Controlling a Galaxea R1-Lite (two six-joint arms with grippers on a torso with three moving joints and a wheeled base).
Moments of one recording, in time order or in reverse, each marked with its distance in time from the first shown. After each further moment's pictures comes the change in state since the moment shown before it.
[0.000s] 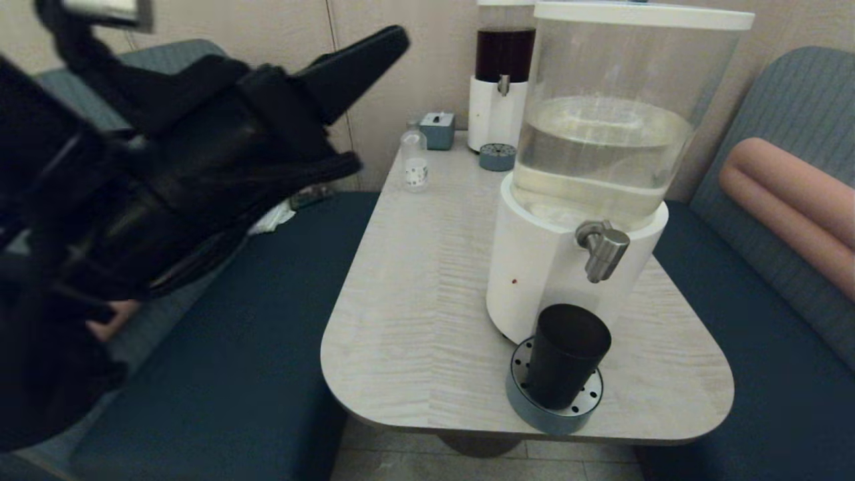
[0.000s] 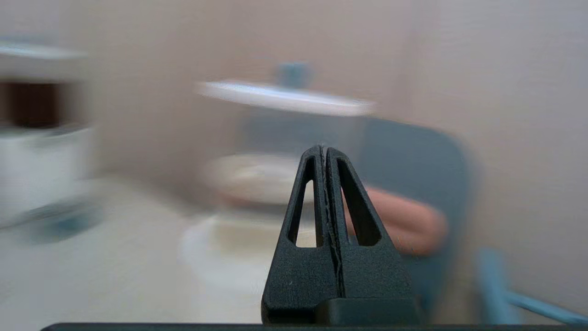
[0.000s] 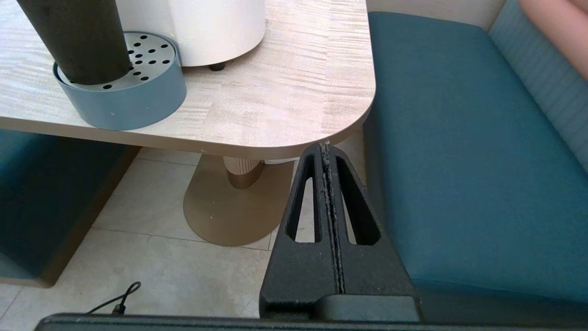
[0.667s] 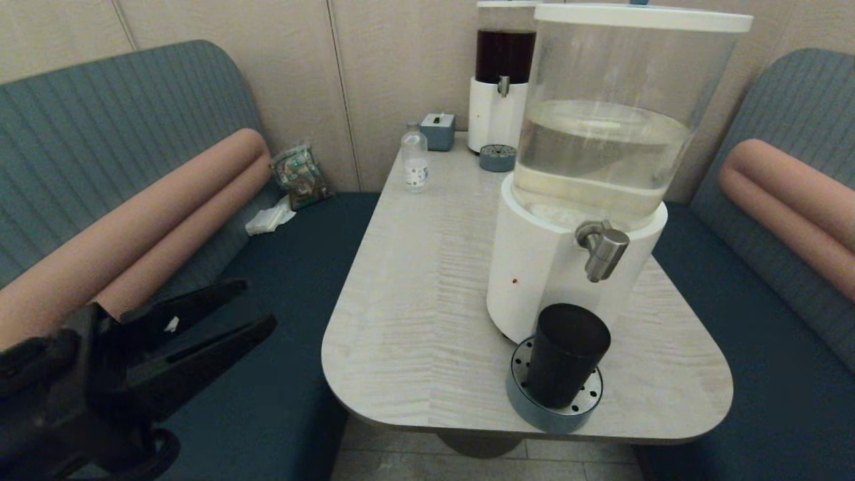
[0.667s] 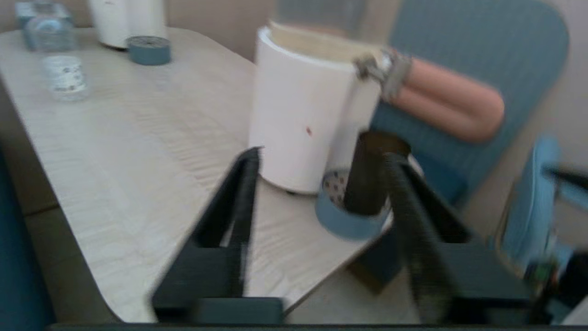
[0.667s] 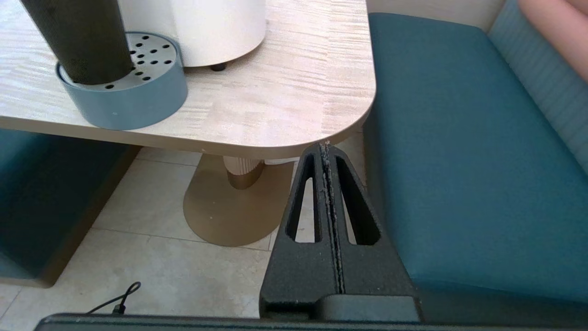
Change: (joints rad) left arm 0.194 -0.437 0.609 0.202 -0.072 0.120; right arm 0.000 0.000 0.000 0.000 0.000 0.000
